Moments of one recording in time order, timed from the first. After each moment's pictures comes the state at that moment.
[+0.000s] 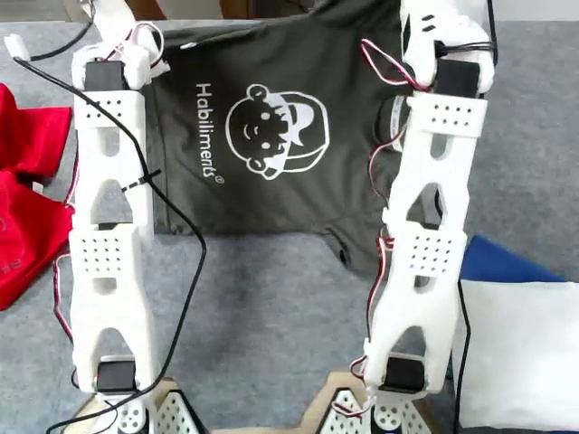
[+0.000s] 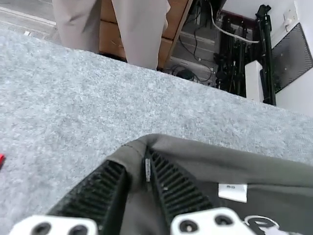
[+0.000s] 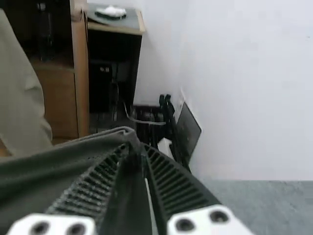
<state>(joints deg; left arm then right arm) -6.3 50.8 -75.3 64.2 4.2 3.8 53.0 -87.4 52.7 0.0</state>
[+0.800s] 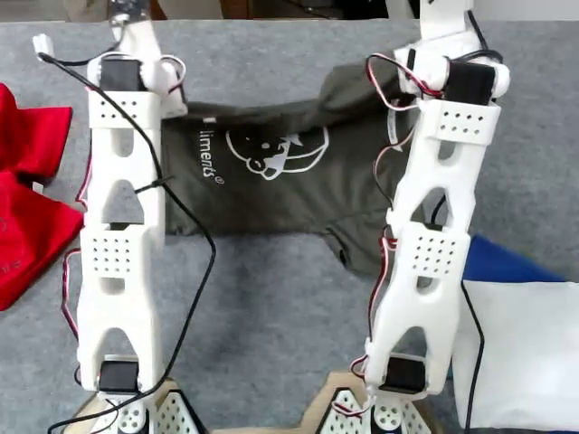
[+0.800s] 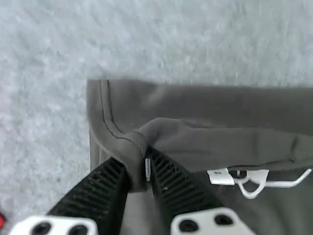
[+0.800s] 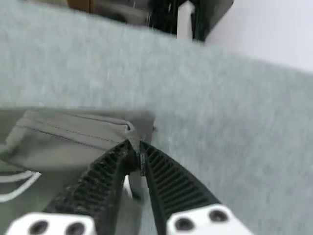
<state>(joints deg) -2.3 50.9 -77.3 95.6 2.5 5.5 52.6 -93.1 93.5 10.6</state>
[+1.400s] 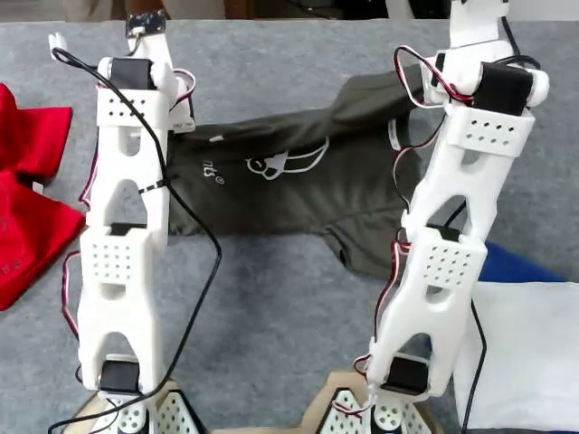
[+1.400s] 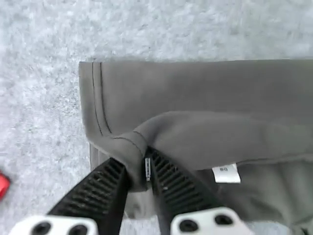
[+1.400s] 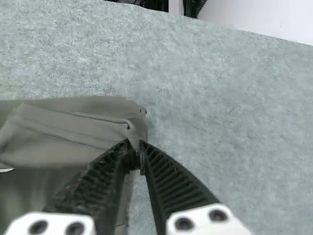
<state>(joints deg) -0.2 42.3 -66.1 100.3 2.1 8.7 45.2 -91.7 101.5 9.8</state>
